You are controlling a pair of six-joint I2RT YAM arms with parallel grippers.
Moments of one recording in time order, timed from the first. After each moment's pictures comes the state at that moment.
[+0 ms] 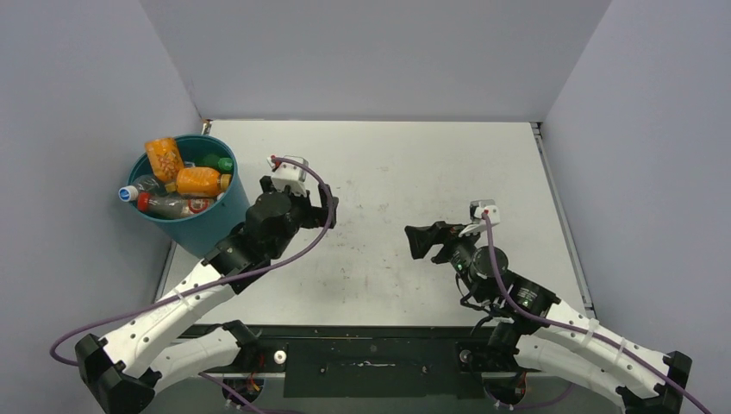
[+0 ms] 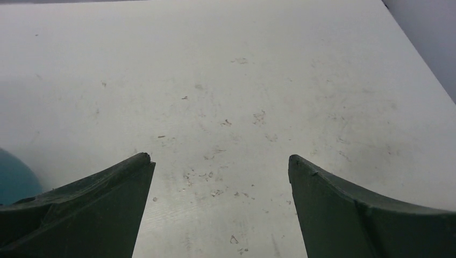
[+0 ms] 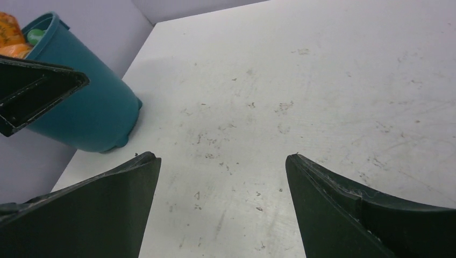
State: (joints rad) left arm -0.75 0.93 0.91 -0.22 -0.36 -0.29; right arm 0.96 0.63 0.57 -0.06 0.47 0.51
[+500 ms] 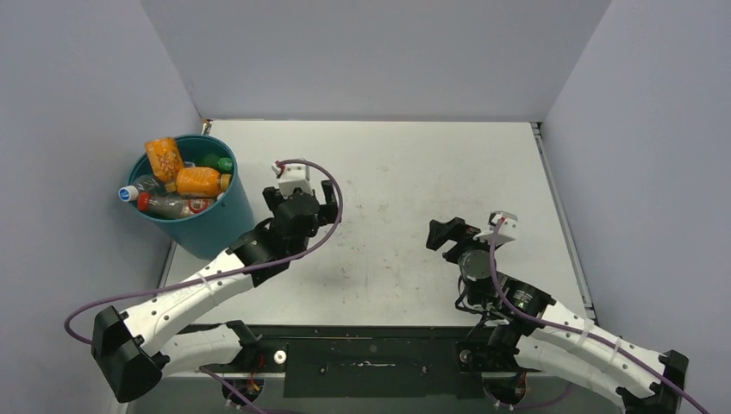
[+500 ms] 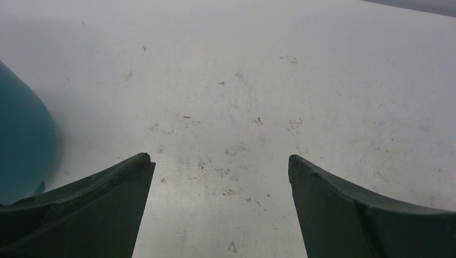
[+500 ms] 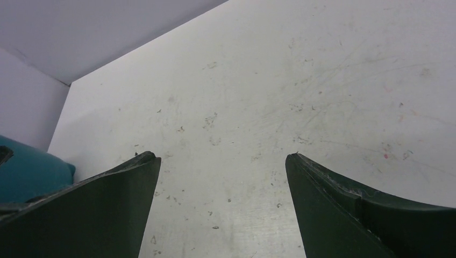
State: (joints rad) left arm -0.81 1.08 0.91 -0.27 -0.72 -0.52; right arm 0.96 0.62 0.53 -0.19 0.86 0.73
